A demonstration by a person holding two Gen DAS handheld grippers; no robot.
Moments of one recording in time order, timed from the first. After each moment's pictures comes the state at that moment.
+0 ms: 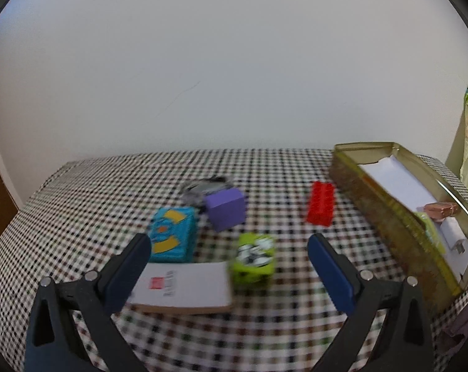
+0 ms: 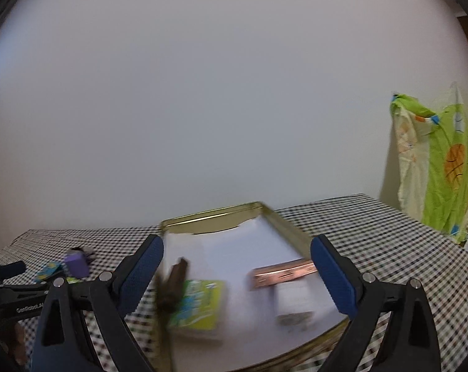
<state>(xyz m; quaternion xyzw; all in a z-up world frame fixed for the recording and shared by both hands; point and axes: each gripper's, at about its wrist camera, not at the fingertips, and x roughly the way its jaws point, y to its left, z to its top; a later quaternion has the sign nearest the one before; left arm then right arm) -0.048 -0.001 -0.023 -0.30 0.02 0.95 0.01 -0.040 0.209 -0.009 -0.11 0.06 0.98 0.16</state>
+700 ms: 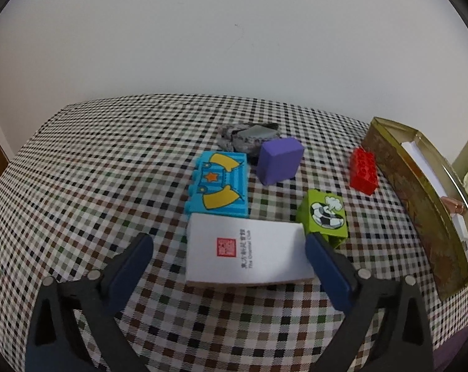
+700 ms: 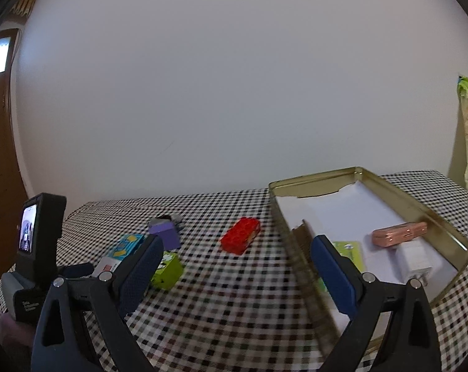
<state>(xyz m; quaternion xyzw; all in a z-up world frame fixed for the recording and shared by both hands) -0.076 -0.045 -0.052 -0.40 -0.03 0.92 0.01 -0.066 0.124 -0.016 -0.18 0.08 0.98 0.02</state>
